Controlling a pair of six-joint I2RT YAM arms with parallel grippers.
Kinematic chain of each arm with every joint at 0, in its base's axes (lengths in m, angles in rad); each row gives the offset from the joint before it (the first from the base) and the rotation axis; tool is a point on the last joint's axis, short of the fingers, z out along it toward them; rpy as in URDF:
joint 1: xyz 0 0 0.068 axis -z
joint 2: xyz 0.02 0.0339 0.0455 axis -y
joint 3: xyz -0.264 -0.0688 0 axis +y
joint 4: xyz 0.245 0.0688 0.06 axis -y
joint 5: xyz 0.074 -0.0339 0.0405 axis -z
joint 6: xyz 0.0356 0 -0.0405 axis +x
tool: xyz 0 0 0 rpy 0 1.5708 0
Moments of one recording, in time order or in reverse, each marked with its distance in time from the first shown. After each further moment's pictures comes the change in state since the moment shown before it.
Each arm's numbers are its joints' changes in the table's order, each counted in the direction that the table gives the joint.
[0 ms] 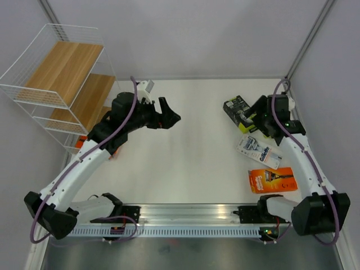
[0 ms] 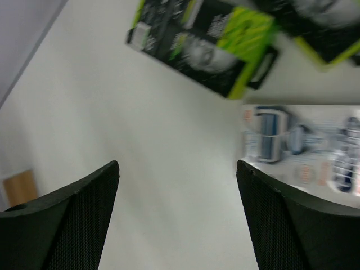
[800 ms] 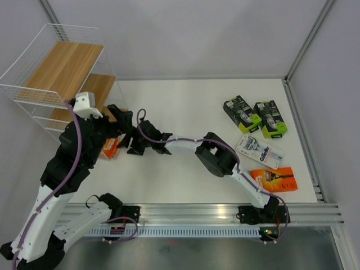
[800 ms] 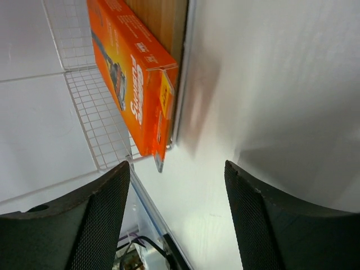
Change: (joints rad) left arm 0.003 0.380 0.027 -0.157 -0.531 0.036; right arm -0.848 -1.276 -0.827 0.640 -0.262 0.412
